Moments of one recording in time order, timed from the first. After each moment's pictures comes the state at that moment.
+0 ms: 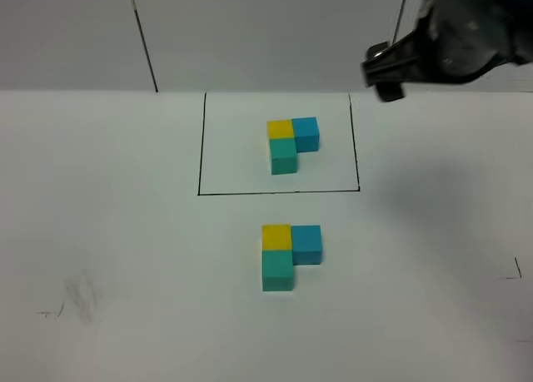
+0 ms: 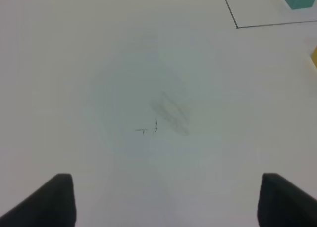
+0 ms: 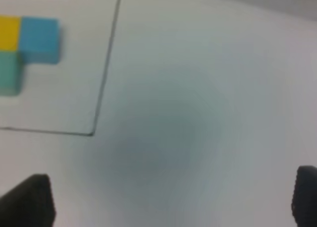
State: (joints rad) left arm 0.01 0.00 -0.51 -0.07 1.07 0.09; right arm 0.49 1.69 -1.64 -0.53 1.09 0.45
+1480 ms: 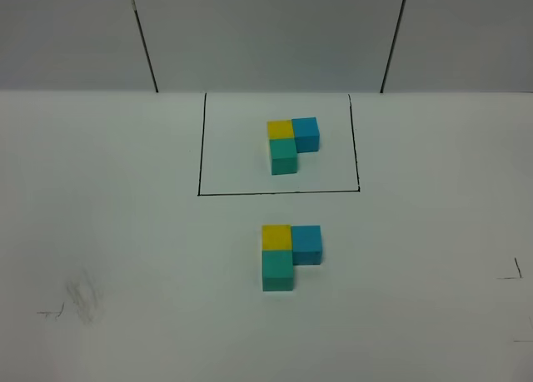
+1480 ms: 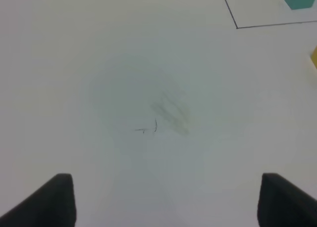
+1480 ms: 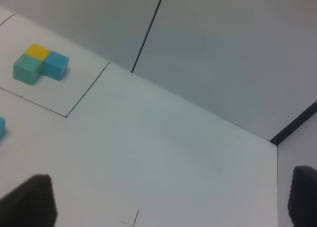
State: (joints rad) left arm 0.01 0.00 -0.51 -0.07 1.07 0.09; right arm 0.07 0.36 -0.93 0.04 0.99 -0.42
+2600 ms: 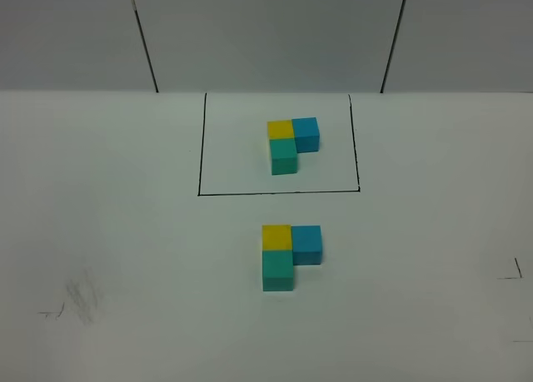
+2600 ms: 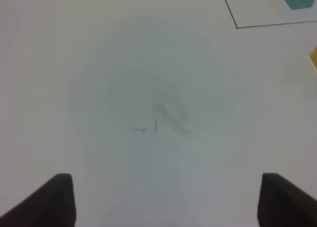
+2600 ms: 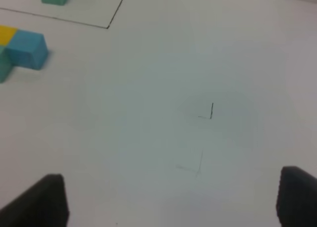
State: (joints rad) left arm 0.01 0.00 -0.51 -0.07 1.07 0.09; right arm 0.07 -0.01 -0.52 0.06 1.11 -0.17
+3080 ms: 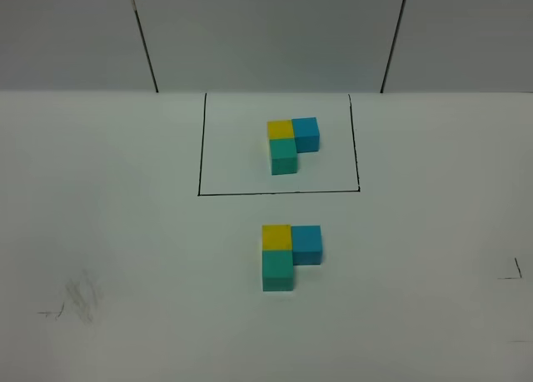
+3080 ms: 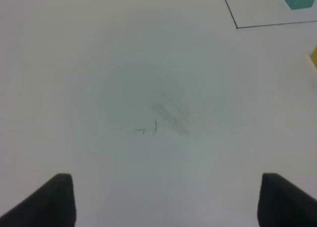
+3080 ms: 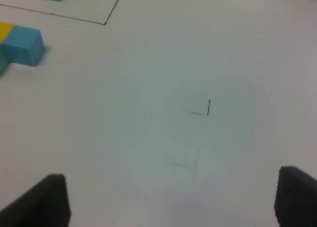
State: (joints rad) left arm 0.01 0.00 -0.51 -0.07 1.07 0.09; right arm 0.07 -0.01 -0.52 0.06 1.11 -0.17
